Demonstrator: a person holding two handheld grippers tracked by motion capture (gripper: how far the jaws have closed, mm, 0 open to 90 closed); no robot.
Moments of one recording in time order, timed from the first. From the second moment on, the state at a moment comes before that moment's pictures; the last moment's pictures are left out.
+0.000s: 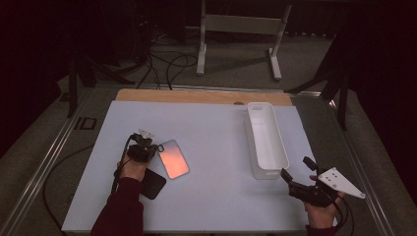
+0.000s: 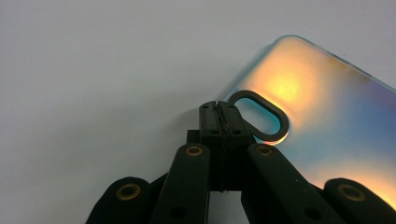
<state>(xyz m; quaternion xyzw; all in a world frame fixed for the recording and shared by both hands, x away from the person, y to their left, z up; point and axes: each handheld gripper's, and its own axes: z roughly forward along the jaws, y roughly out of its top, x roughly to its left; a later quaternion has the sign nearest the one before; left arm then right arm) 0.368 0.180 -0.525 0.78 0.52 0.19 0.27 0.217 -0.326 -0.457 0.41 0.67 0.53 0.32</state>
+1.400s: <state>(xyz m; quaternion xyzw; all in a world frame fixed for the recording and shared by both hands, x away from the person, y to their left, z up) 0.370 0.110 -0.484 0.79 0.43 0.18 0.40 0.216 -0.326 -0.457 0.41 0.67 0.53 0.32</state>
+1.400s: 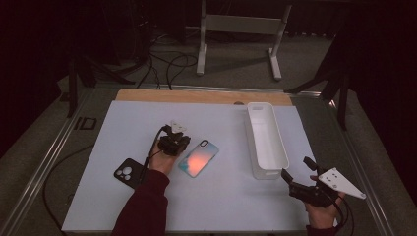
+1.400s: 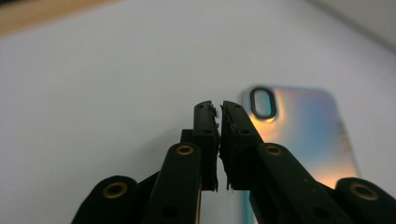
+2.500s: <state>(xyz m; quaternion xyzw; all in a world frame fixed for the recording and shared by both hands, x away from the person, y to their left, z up) 0.231 0.261 -0.456 0.73 0.41 0.26 0.48 0.239 -0.308 -0.463 0.38 0.69 0.54 0.30</state>
